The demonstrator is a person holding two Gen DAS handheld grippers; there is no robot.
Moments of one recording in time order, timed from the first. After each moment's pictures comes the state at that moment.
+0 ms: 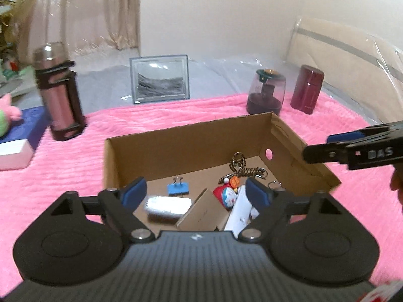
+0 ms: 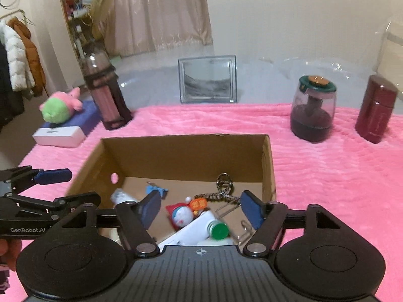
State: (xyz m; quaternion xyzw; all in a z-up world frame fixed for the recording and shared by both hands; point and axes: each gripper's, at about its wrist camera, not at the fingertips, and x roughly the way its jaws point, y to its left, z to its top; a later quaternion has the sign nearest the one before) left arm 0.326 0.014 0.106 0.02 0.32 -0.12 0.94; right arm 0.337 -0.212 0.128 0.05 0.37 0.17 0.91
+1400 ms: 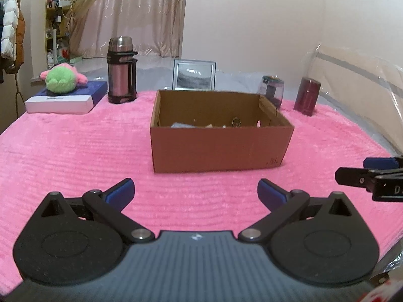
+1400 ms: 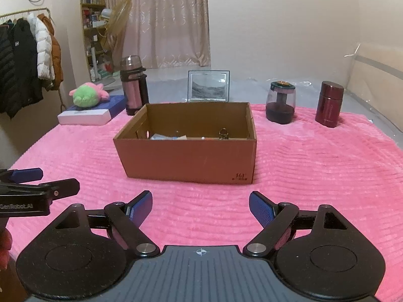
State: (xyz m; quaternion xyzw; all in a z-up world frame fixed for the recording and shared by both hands) left arm 0.044 0.018 0.101 -0.03 0.29 -0.03 0.96; right arm 0.055 -0.213 0.130 0.02 0.32 0.14 0.94
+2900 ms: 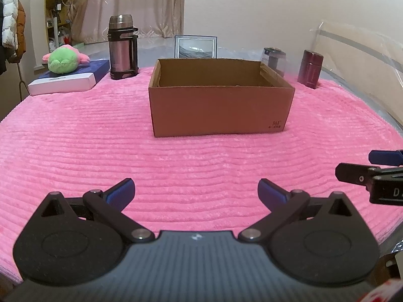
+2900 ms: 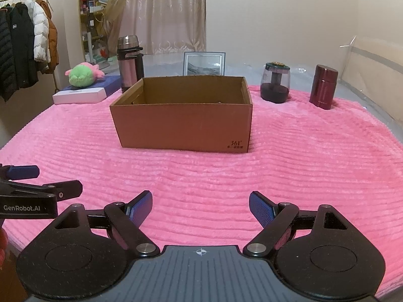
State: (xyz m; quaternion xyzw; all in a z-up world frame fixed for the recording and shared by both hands) left arm 0.027 0.000 0.062 -0.01 0.33 -0.02 0.94; right arm 0.025 -0.210 0.088 0.01 0.34 0.12 0.93
